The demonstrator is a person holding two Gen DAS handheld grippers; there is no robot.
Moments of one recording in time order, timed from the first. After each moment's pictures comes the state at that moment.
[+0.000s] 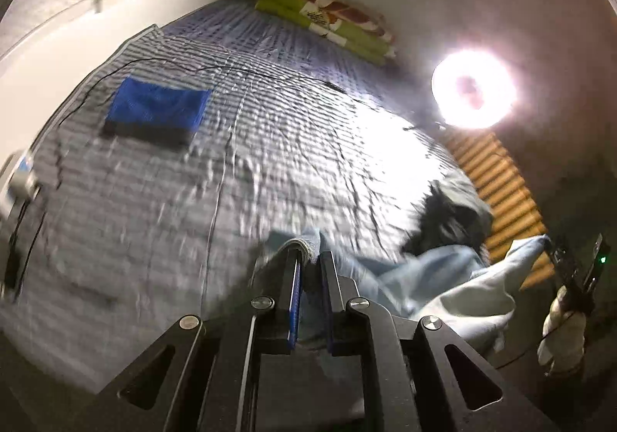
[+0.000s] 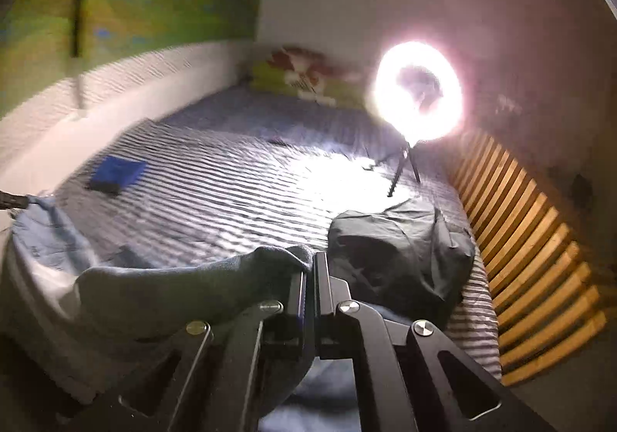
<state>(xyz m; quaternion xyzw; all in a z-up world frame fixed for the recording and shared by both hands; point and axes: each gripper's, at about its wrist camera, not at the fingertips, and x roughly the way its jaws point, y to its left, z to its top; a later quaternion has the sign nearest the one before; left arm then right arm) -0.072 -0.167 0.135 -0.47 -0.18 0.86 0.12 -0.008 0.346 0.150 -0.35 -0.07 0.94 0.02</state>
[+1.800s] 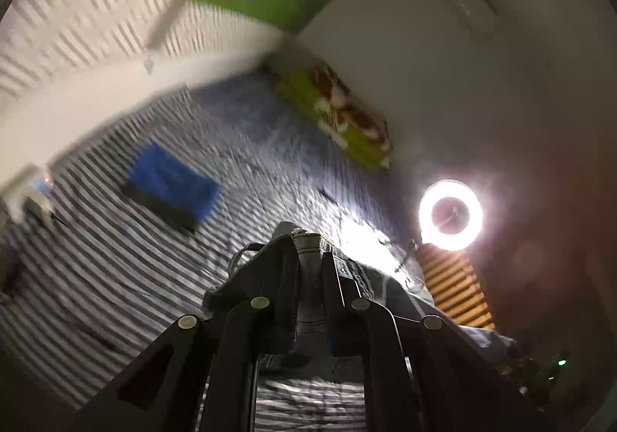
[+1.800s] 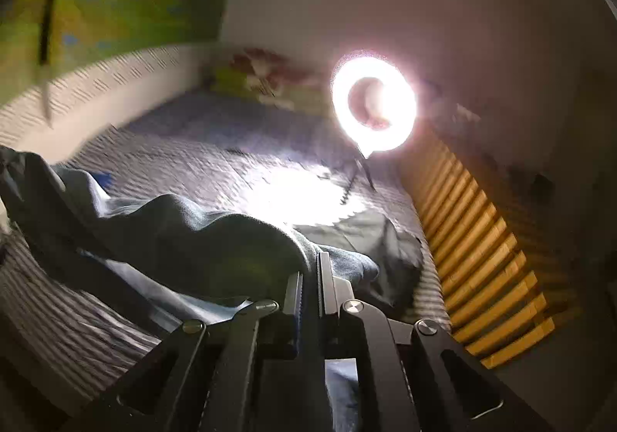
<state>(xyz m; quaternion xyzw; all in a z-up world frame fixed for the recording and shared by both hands) -0.018 -0.288 0.234 -0.30 -0.31 0.90 0.09 0.030 0.358 0.236 -0.32 -0.09 0.94 0.08</state>
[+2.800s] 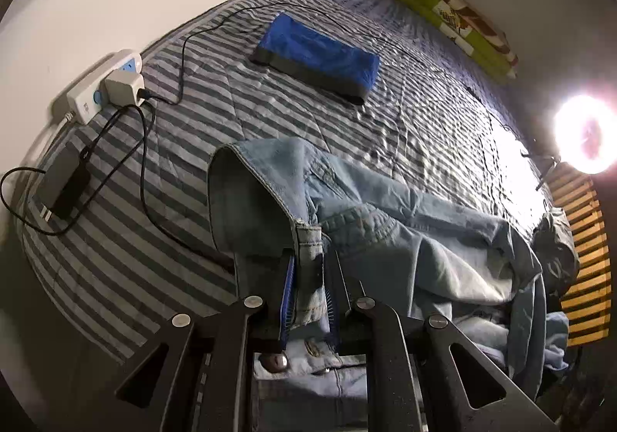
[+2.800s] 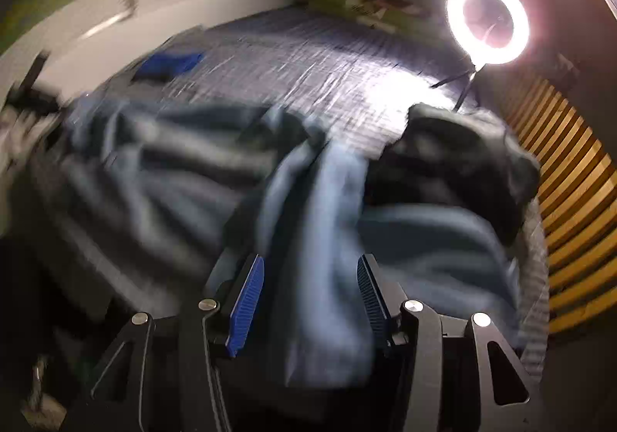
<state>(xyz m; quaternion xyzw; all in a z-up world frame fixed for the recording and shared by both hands) -0.021 -0.318 0.037 -0.52 -0.22 0.83 -0.05 0.092 0.299 0.046 -0.46 -0.10 0.88 -0.08</state>
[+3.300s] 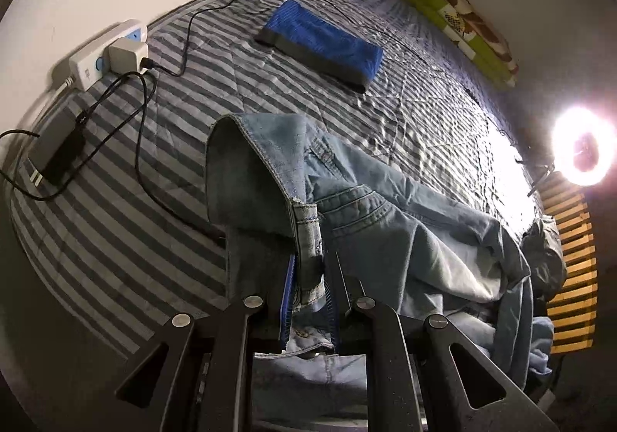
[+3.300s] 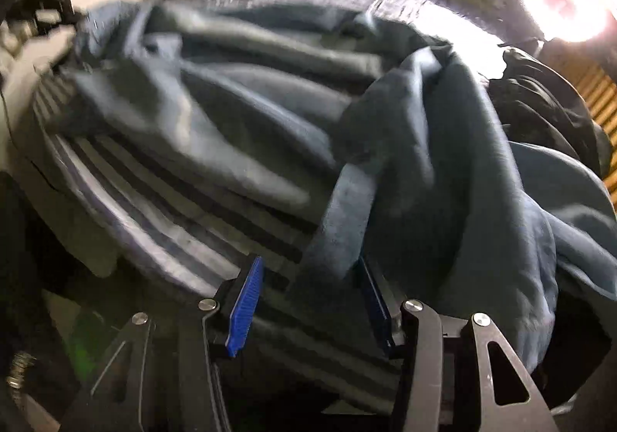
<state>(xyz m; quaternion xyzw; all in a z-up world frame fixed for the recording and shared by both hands) -0.008 -0.317 0.023 -0.52 -0.26 0.81 -0.05 0.076 0.204 -0.078 -0.54 -0.15 0.82 -0.10</state>
